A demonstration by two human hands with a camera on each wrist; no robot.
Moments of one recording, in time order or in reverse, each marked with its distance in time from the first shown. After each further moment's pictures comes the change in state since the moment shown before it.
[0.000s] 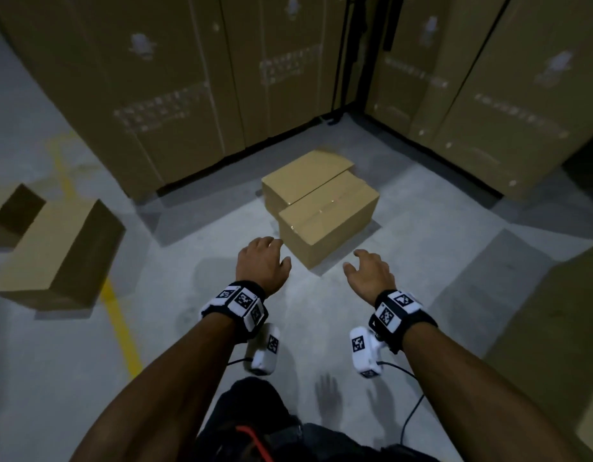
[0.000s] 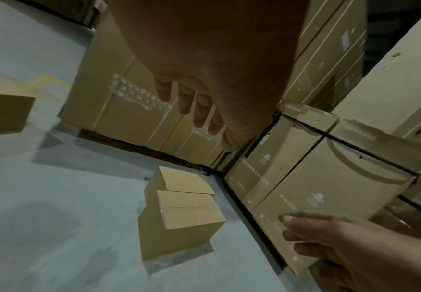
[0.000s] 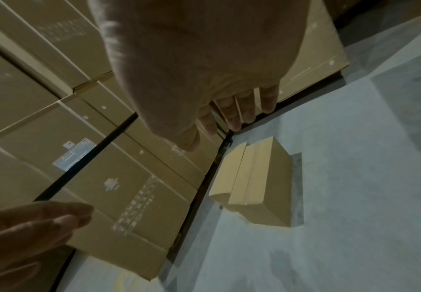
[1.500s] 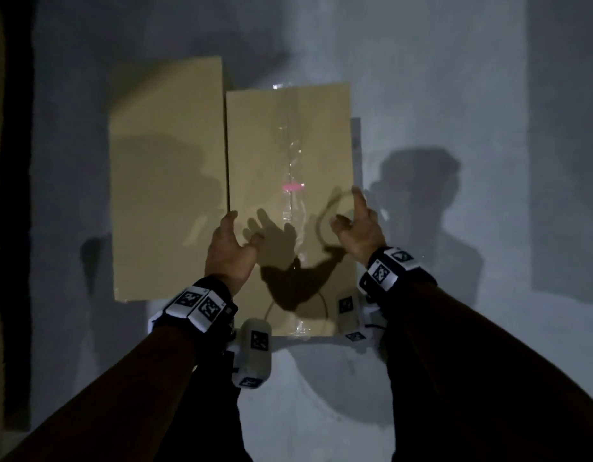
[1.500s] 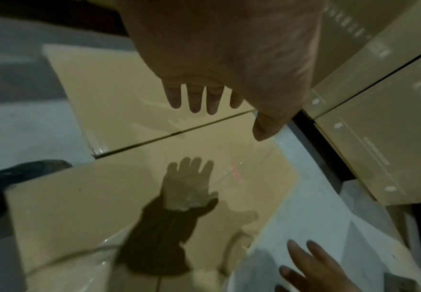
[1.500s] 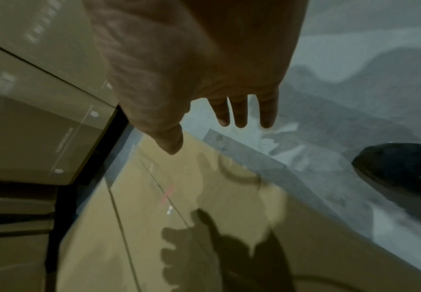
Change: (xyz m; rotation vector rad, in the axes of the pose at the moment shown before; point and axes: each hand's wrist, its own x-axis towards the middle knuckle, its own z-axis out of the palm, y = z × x) left_hand 0.758 -0.040 0.356 -0.244 -0.654 -0.025; right_hand 0.703 0.084 0.208 0.792 0.133 0.827
